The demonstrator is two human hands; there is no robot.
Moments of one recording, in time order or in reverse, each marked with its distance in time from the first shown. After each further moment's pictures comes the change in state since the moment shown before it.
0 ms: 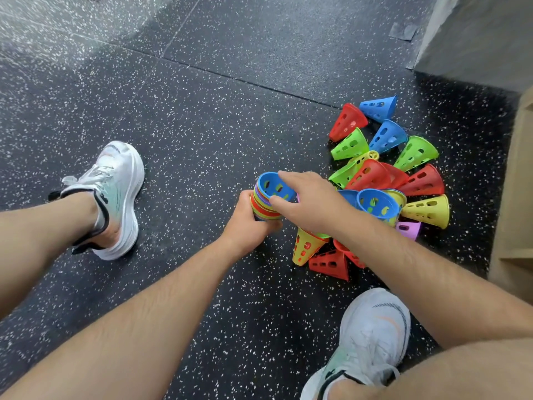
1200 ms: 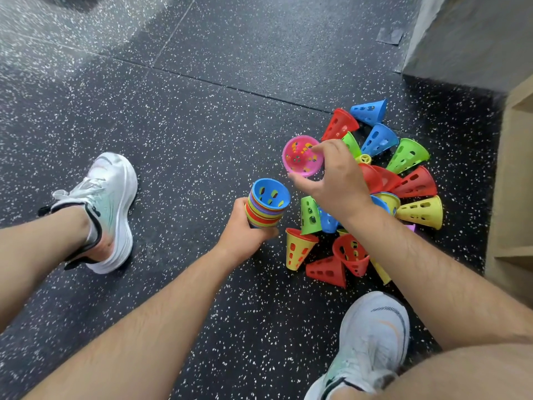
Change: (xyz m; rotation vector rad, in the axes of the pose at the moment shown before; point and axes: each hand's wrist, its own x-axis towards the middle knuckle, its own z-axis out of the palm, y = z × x) left_hand 0.001 0.001 0.000 -0.008 -0.017 0.004; right_hand 0.016 0.046 -0.014 0.130 0.611 -0.033
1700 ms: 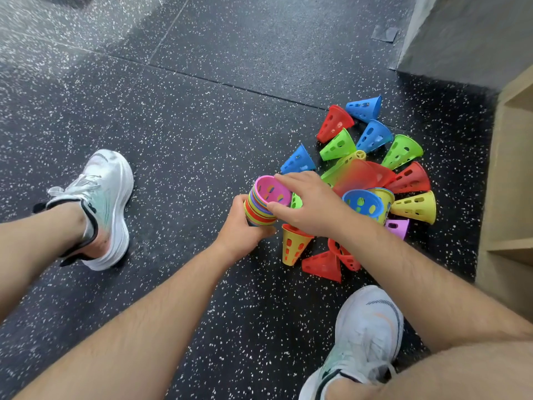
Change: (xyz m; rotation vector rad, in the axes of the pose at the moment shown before) left_hand -0.004 0.001 0.002 0.034 -0.008 0.022; right_hand -0.033 -0.021 0.006 0.036 -0.517 0.032
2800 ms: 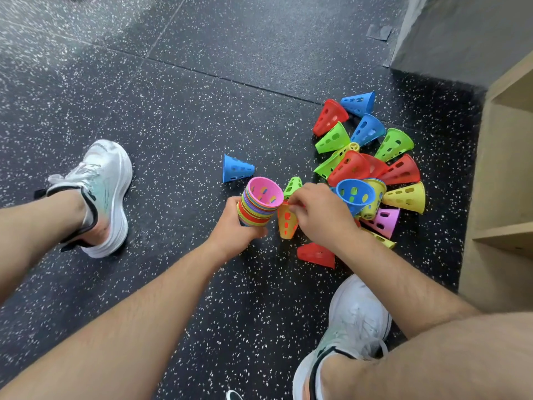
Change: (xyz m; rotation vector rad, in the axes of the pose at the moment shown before) left_hand -0.022 -0.014 -0.005 0.065 -0.003 -0.016; right_hand -0.041 0.009 0.012 -0.195 0.087 0.049
